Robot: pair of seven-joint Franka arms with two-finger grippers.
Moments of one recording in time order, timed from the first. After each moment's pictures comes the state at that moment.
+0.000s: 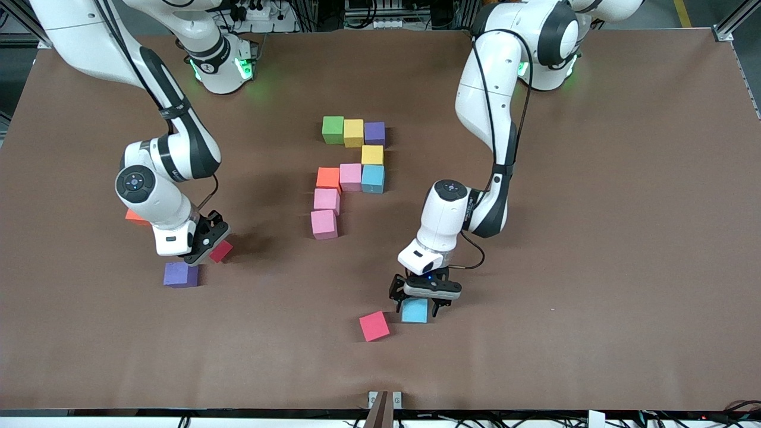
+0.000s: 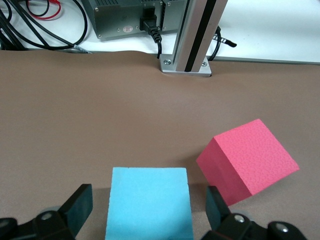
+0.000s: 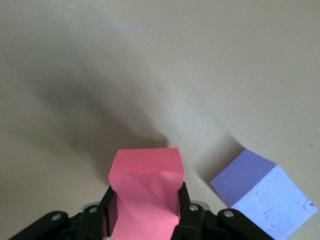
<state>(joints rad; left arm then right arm) -0.90 1.13 0.44 -1.27 -0.42 3.02 -0.38 0.01 0.40 0.11 -2.08 -0.18 2.53 -0.64</state>
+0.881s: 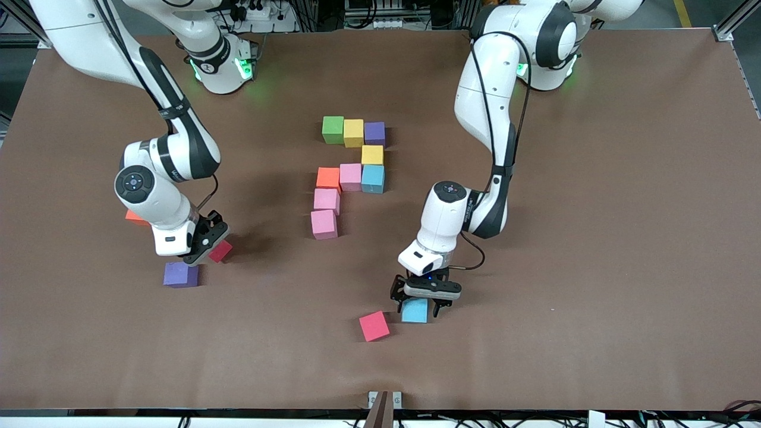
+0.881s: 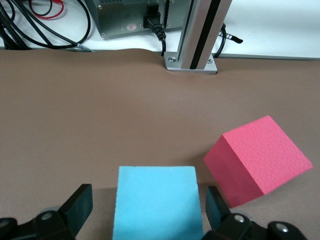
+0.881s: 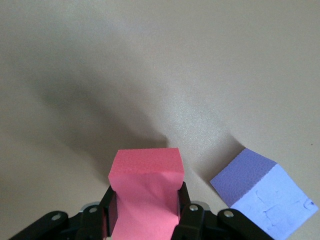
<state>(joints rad) -0.90 1.15 0.46 -1.27 -0.42 3.02 -0.38 0.01 0.40 0.11 -2.08 -0.17 2.53 -0.64</state>
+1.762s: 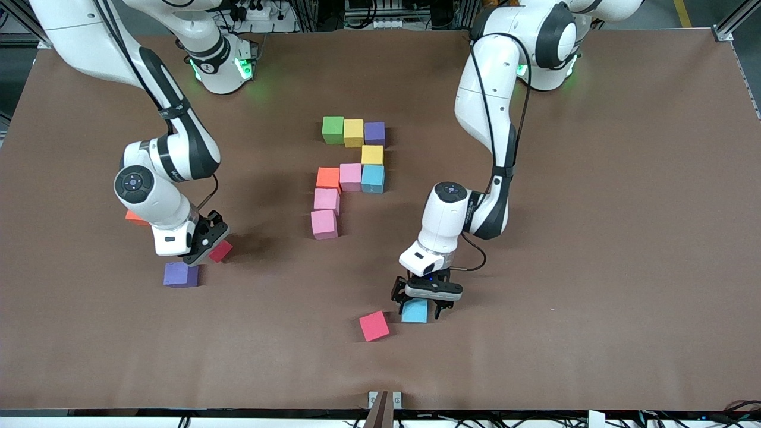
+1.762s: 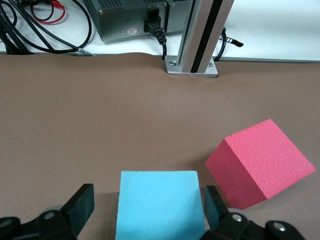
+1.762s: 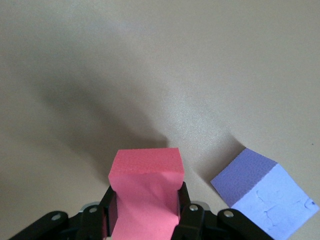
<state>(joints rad) -0.90 1.16 0.47 -1.26 -0.42 3.03 -0.38 0.01 0.40 0.11 -2.08 -0.16 2.53 -0.64</state>
